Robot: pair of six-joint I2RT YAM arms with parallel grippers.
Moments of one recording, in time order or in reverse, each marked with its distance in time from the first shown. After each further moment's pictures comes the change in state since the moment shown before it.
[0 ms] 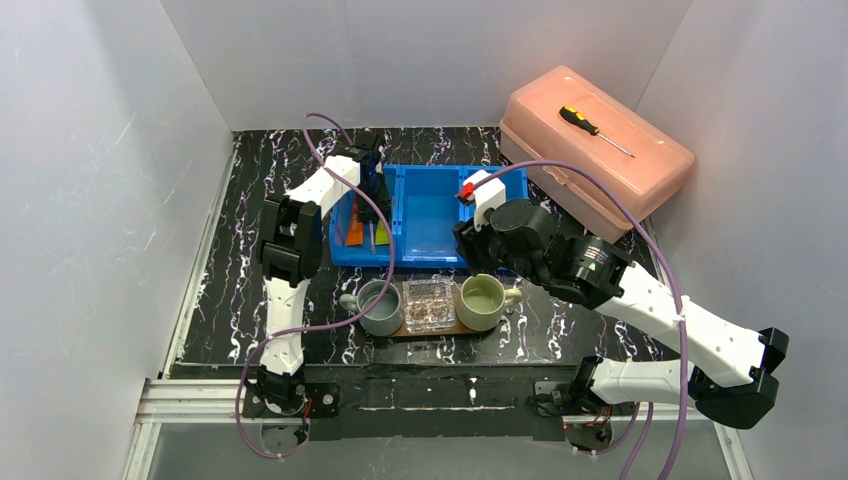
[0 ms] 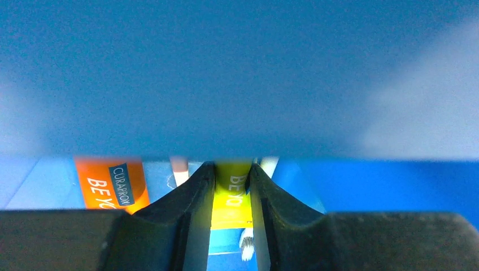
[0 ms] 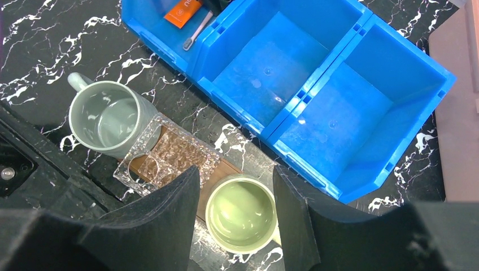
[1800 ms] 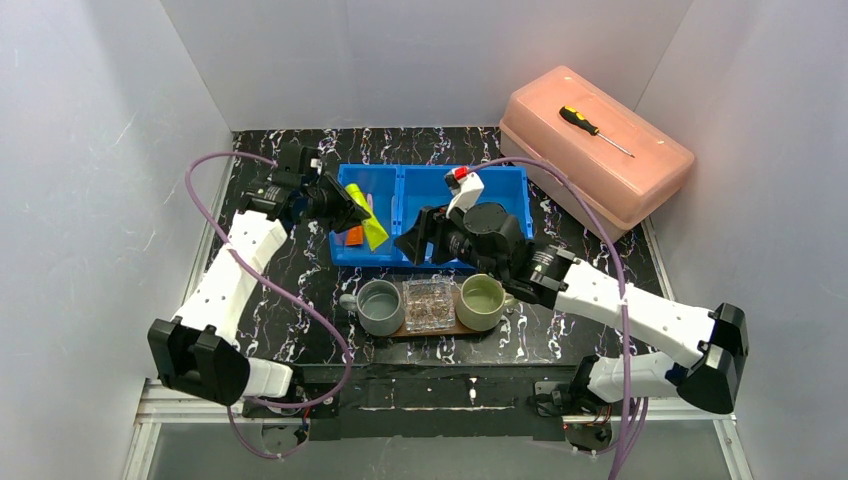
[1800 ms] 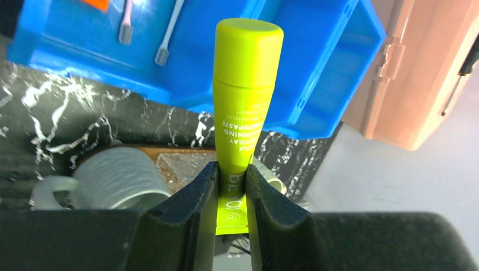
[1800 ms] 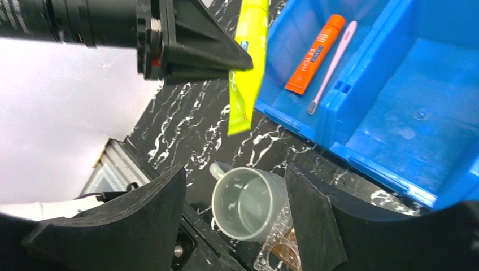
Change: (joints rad) left arm 0.054 -0.872 -0.484 0.008 0.177 -0.462; right arm 0.000 0.111 -0.180 0.546 -0.148 0.448
